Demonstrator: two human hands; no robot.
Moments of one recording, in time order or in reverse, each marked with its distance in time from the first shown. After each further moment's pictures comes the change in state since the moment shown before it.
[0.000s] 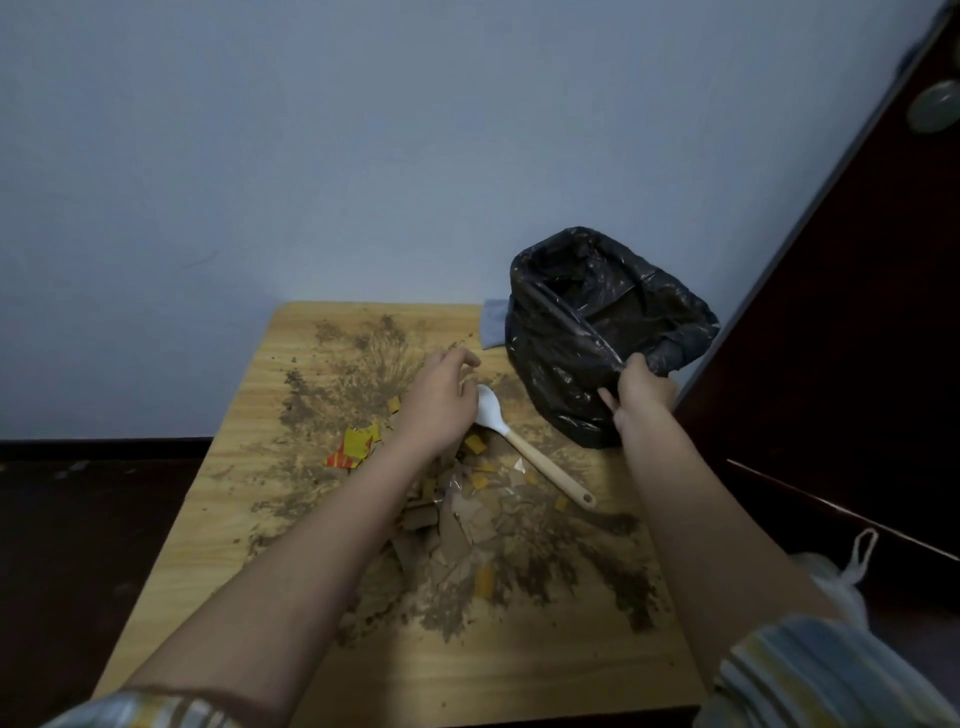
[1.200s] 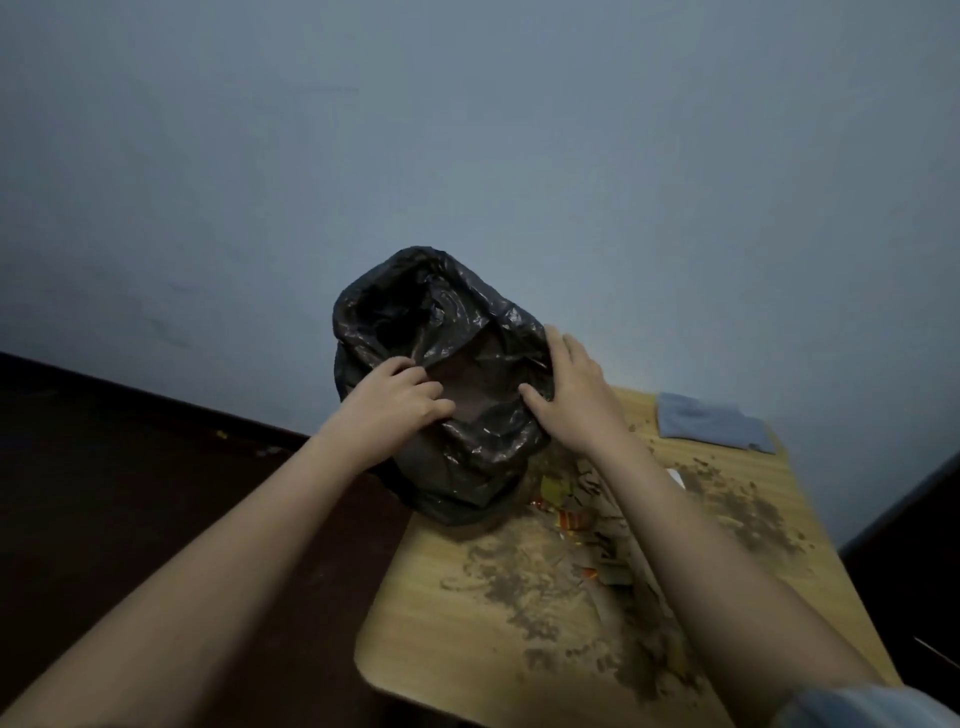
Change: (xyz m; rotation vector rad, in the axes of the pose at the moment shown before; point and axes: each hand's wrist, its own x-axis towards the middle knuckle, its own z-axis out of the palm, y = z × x) left_hand -0.119 -0.108 -0.275 1.101 0.152 0.528; right_hand -0.255 0.061 0.146 -1.274 -0.795 -1.257
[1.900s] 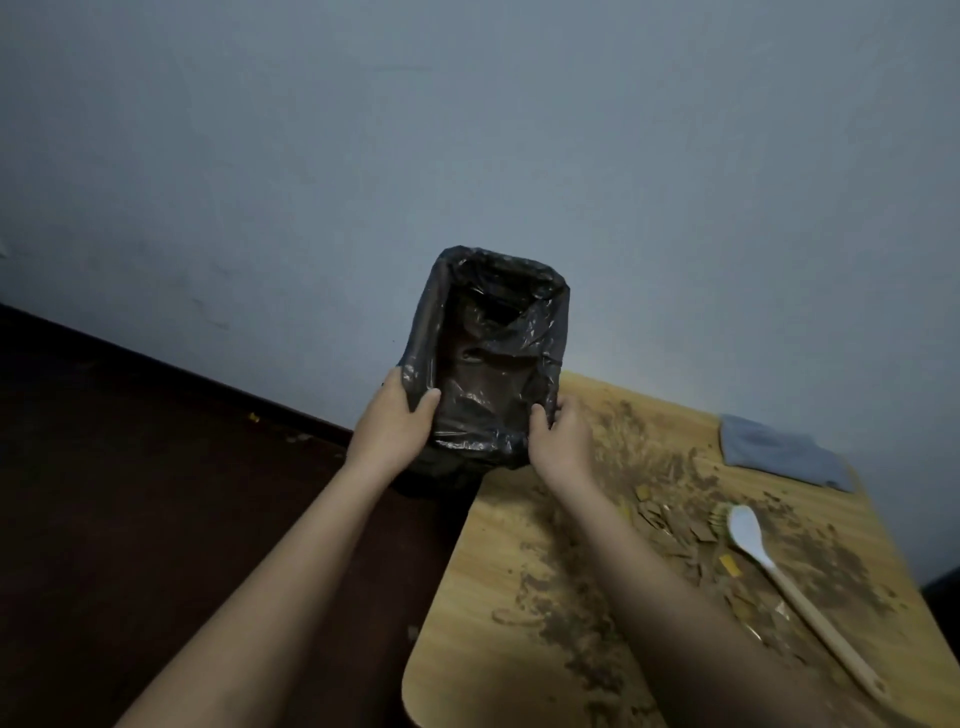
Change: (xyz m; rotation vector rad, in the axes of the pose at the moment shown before) left_hand -0.029 -0.034 0.050 -1.032 0.017 -1.171; right_hand 0.029 -0.057 0.103 0.592 0.138 0.291
